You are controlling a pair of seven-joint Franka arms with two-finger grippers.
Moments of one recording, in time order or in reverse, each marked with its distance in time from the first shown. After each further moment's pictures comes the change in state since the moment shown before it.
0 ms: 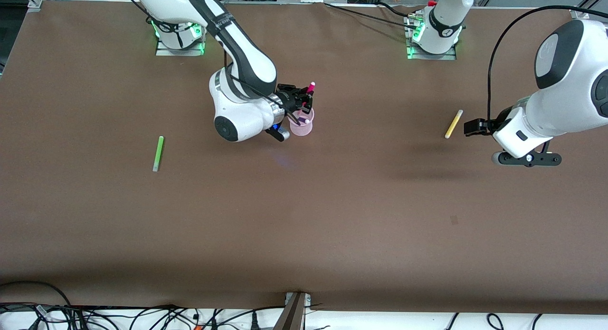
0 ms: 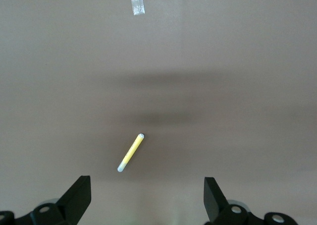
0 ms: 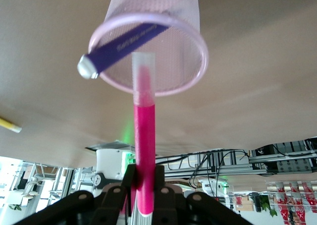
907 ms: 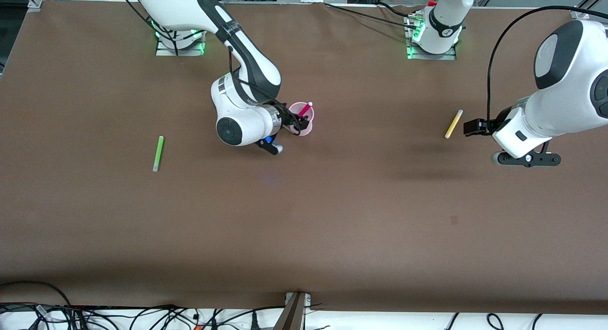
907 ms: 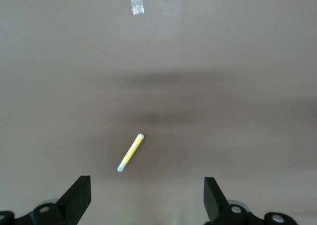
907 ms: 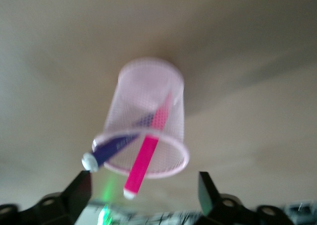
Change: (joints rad) left arm -0.002 0.002 0.000 0.000 0.000 0.000 0.000; right arm 0.009 0.022 -0.041 0.064 -0.311 0.091 -0.012
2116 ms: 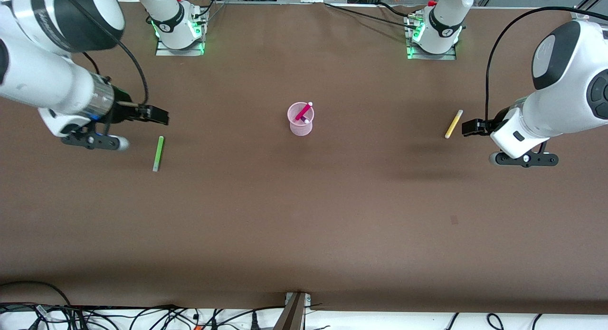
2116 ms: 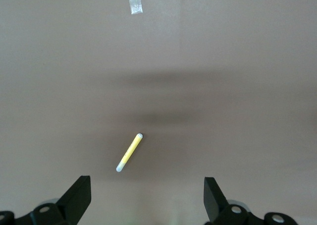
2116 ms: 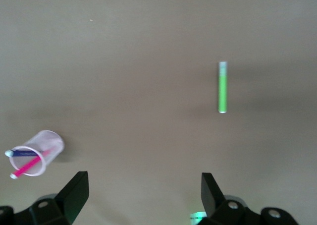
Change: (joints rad) left arm -0.005 0.003 0.000 0.000 0.000 0.000 -0.005; right arm -0.013 -0.432 -0.475 0.069 -0.433 -0.410 -0.593
